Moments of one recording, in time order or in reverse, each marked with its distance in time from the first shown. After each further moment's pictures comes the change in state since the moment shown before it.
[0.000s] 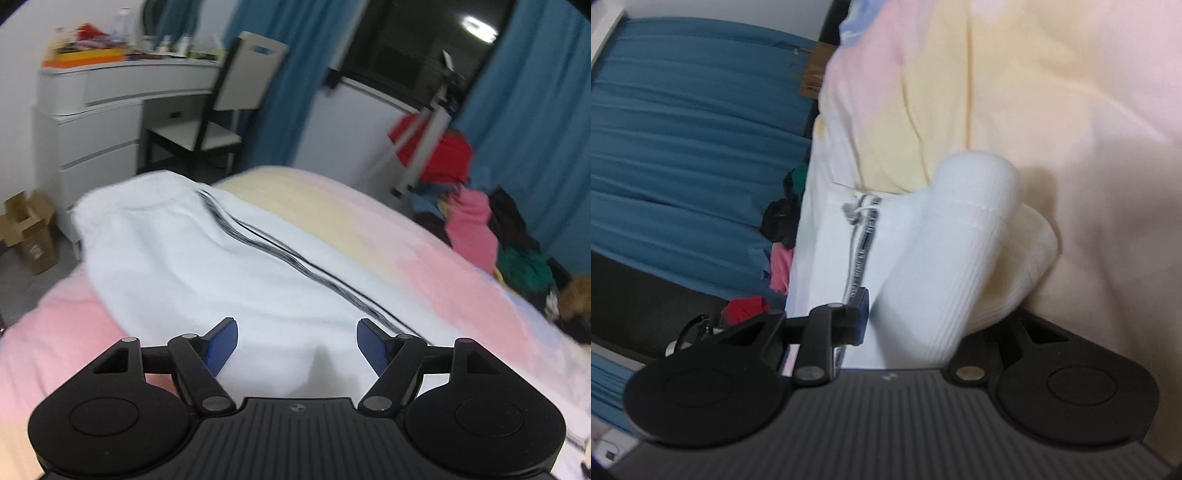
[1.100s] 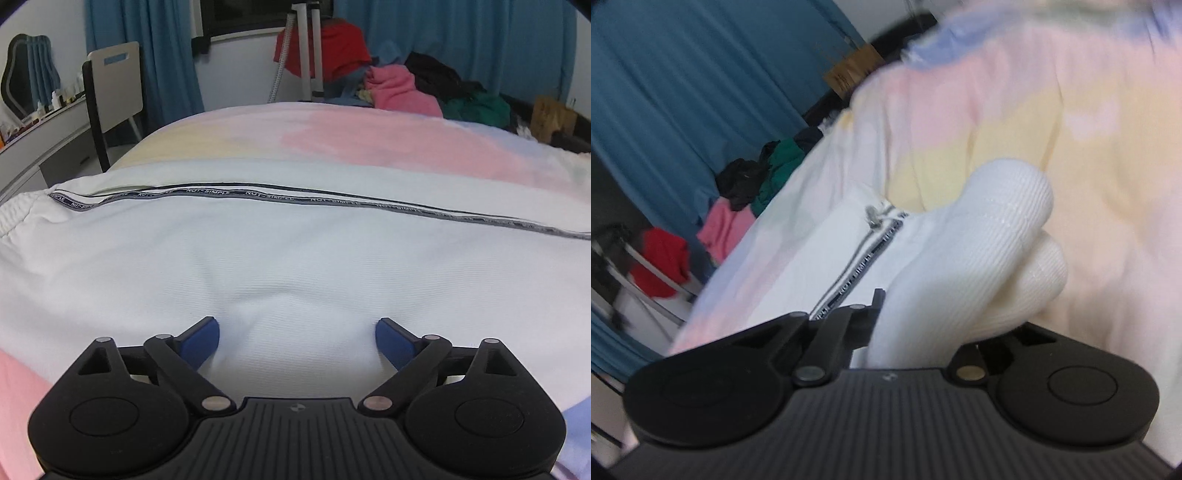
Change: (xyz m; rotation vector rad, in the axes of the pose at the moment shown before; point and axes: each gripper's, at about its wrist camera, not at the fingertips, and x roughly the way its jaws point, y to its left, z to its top) left arm 0.072 -0.101 -0.110 0.497 0.118 -0.011; right arm -0.020 0.065 -0.039 -0.546 -0.138 -0.258
